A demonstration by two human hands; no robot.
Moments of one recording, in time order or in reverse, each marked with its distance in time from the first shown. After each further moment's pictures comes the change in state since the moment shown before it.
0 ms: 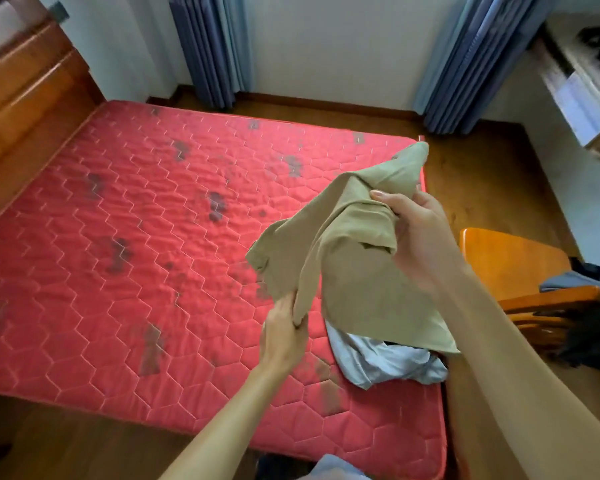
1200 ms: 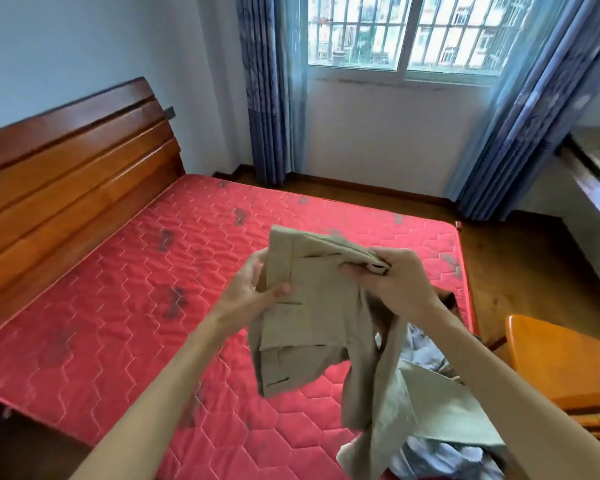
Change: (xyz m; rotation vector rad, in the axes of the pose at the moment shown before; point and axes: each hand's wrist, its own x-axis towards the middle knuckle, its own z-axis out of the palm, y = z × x) left_hand 0.032 0.052 -0.249 -0.471 -0.128 0.204; right_hand 0.025 0.034 0.080 -0.847 -0.222 -0.525
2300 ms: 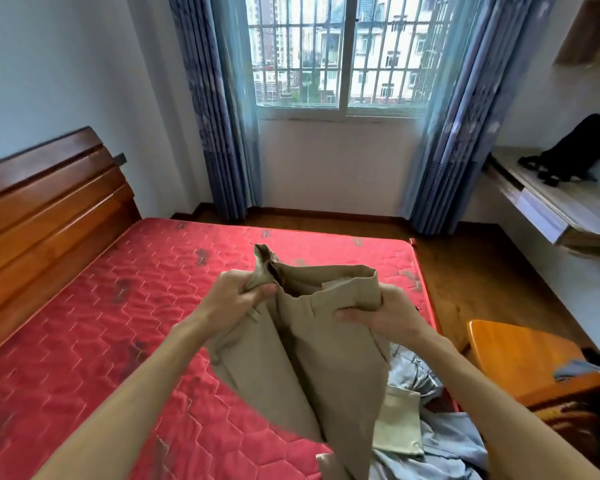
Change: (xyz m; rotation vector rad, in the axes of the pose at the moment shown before) left_hand 0.074 0.036 0.019 0.478 -0.052 0.238; right_hand -0.015 0.035 -0.061 -0.085 0.008 0.189
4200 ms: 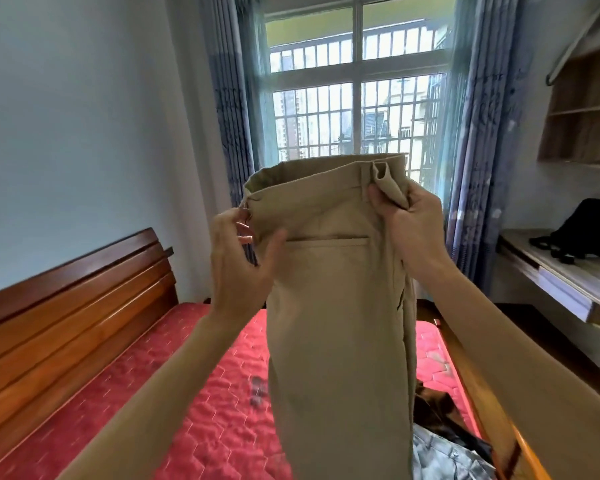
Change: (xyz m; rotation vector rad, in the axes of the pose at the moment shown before) left_hand -0.037 0.200 -0.077 0.070 0.859 0.499; right_hand -0.018 -0.254 -0.092 0.421 0.540 -0.486
